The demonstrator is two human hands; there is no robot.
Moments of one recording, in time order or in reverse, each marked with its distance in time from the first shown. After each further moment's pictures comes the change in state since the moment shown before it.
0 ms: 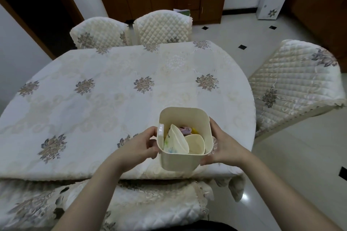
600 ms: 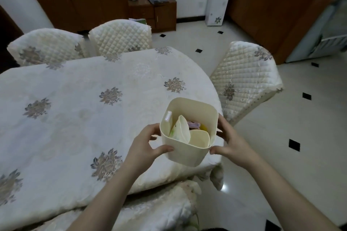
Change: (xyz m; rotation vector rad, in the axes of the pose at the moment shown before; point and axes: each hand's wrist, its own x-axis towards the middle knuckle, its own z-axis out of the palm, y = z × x) left_hand 0.037 0.019 0.049 0.063 0.228 0.372; right_hand -0.071 -0.010 -0.016 0.076 0.405 0.053
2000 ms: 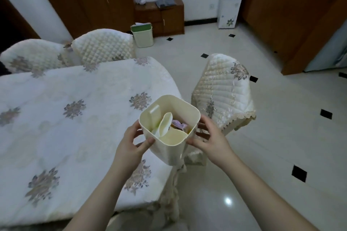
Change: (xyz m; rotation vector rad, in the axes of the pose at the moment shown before) left_hand 0.140 0.070 0.206 -0.050 0.303 -0.170; right_hand 0.077 0.086 -0.224 0.137 0.051 -0.003
